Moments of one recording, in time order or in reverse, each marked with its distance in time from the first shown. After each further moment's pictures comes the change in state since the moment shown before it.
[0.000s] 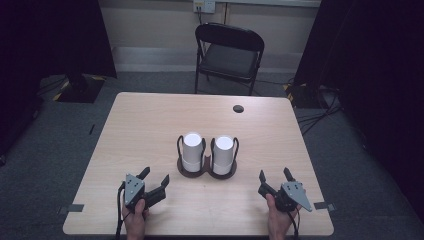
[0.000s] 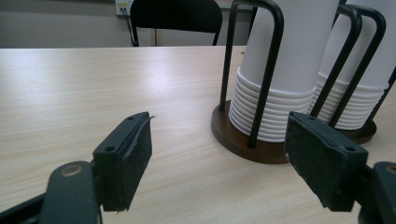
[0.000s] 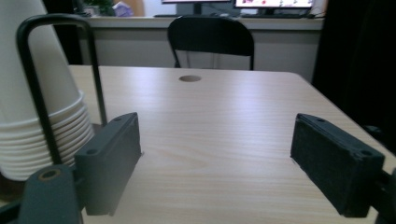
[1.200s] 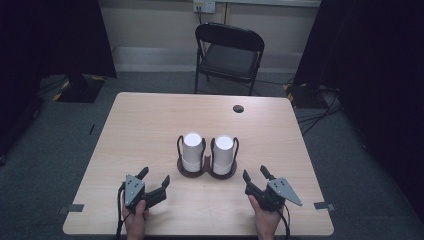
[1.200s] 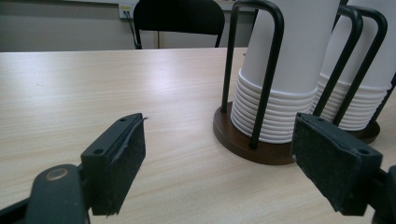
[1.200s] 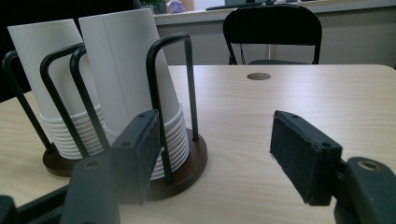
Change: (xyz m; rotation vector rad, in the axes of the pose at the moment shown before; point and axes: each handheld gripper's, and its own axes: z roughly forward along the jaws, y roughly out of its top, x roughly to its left) left arm -0.001 -0.001 -0.002 -0.016 0.011 0.004; right arm 0.039 0.021 0.001 0.060 0.232 0.065
